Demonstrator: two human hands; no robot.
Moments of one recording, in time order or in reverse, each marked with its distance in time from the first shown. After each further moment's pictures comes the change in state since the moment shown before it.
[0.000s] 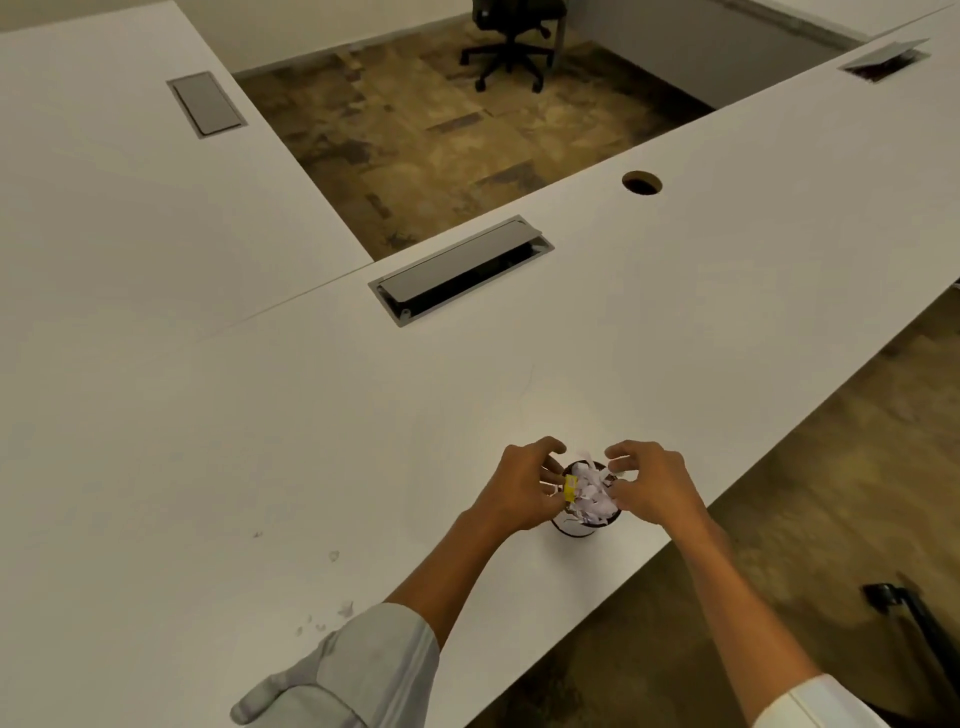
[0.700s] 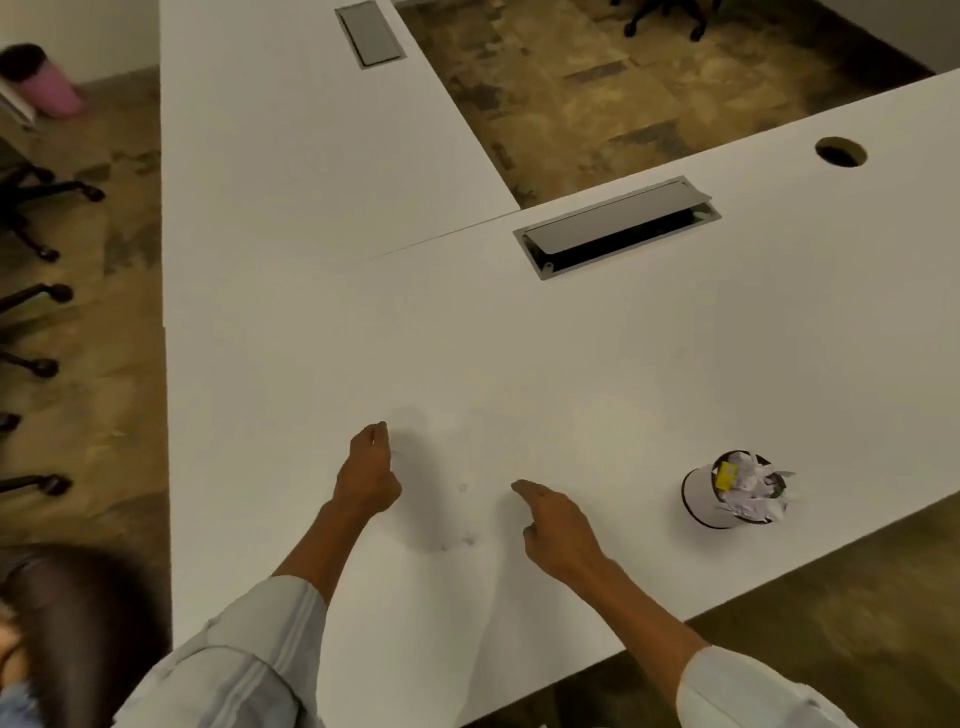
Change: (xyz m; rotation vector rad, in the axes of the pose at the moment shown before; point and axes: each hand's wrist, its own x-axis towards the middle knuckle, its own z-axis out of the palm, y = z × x) left_hand -0.177 -0.208 -0.203 0.523 0.301 -0.594; right_hand -0.072 -0.084 0.248 -0.210 -0.336 -0.555
